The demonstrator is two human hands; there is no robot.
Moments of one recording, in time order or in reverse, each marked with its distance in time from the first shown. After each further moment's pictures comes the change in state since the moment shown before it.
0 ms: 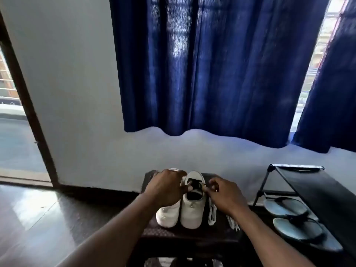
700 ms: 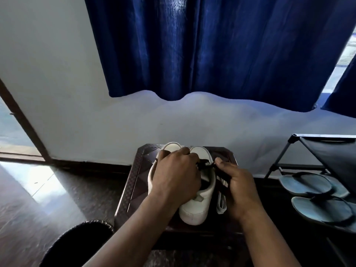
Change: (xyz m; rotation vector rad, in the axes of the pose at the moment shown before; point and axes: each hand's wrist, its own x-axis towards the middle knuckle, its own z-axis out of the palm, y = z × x) left_hand 0.030 0.008 0.069 0.097 0.203 0.042; right_hand 0.008 -0.001 0.050 1.456 0.026 0.370
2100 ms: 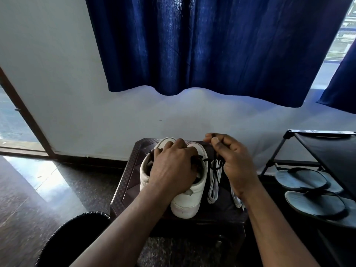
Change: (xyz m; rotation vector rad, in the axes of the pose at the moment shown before) left_hand -0.008 0.021 -0.004 -0.079 -0.076 -0.107; right_hand 0.002 -0.036 -0.008 -0.315 -0.156 -0.341
